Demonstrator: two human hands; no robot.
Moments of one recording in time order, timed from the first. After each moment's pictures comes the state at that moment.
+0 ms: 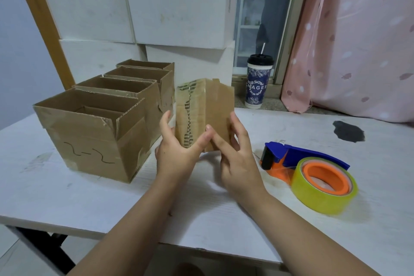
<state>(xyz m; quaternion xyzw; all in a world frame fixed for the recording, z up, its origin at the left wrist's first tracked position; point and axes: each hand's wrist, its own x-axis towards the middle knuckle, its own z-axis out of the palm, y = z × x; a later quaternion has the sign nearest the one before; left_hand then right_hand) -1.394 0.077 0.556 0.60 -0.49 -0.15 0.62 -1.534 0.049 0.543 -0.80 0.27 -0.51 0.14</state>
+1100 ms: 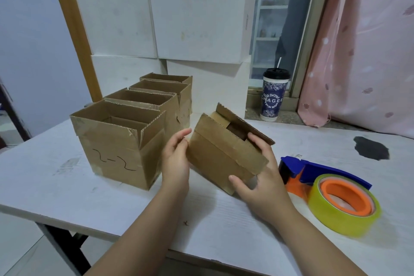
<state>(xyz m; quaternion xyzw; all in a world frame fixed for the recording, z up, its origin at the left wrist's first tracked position) -1.368 0.068 0.553 0.52 -0.31 -0.26 0.75 -1.552 0.063 0.557 -0.80 0.31 -0.46 0.23</state>
